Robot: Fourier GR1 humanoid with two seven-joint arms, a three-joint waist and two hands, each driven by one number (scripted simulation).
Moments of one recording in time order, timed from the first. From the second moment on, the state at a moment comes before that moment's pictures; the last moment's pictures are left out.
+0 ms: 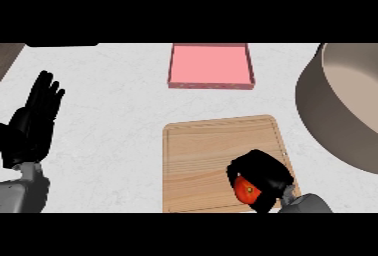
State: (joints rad) left arm -0.17 0.25 0.12 -1.63 0.11 0.16 0.22; right arm -0.11 -0.21 0.40 -1.51 1.03 0.46 -0.19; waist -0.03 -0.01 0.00
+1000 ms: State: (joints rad) left arm -0.17 0.24 0.11 -1.66 0.10 0.15 0.23; right arm 0.28 -0.06 0.15 -2.34 0.94 0.25 0.13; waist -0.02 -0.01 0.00
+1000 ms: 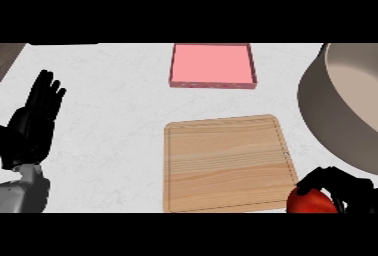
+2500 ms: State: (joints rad) left arm -0.21 0.22 0.11 -1.65 0.10 0.12 0.24; right arm -0.26 -0.42 -0.54 -1.56 0.78 0.04 -0.08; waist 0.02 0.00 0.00
